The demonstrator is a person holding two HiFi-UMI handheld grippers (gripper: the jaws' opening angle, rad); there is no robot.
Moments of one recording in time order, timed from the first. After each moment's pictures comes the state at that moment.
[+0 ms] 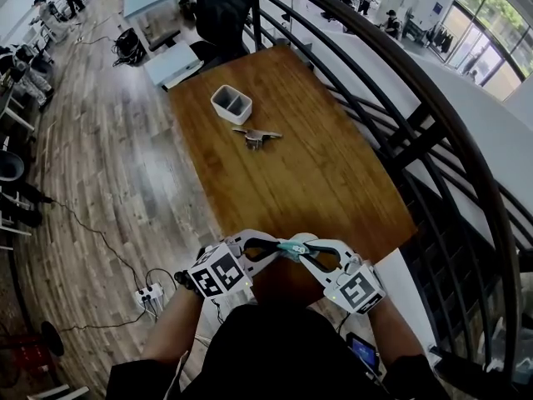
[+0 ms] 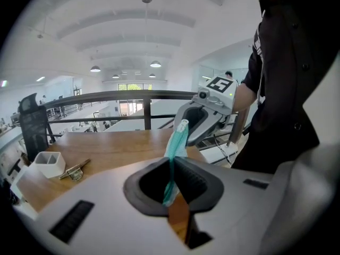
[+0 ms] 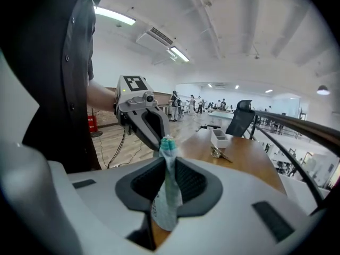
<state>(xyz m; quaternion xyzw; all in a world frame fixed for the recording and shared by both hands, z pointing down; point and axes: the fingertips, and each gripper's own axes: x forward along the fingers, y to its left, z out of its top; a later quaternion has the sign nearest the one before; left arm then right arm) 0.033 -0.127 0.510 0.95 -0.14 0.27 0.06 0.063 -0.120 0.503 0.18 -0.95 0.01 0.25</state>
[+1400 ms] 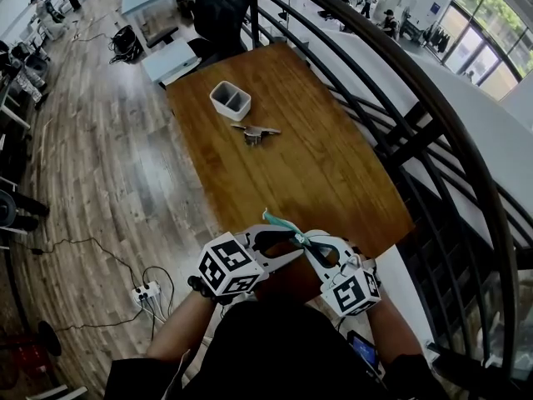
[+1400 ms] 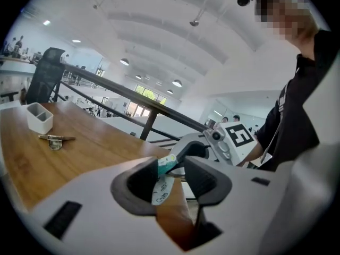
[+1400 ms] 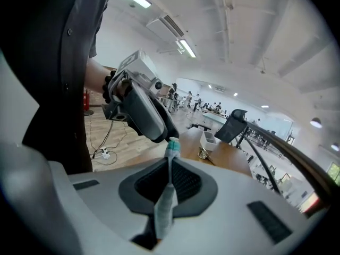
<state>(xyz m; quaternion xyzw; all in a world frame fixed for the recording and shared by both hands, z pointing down) 0.061 -0.132 0.468 0.94 -0.16 0.13 0.26 0.064 -0.127 0.497 0.23 -0.92 -0.08 0.31</state>
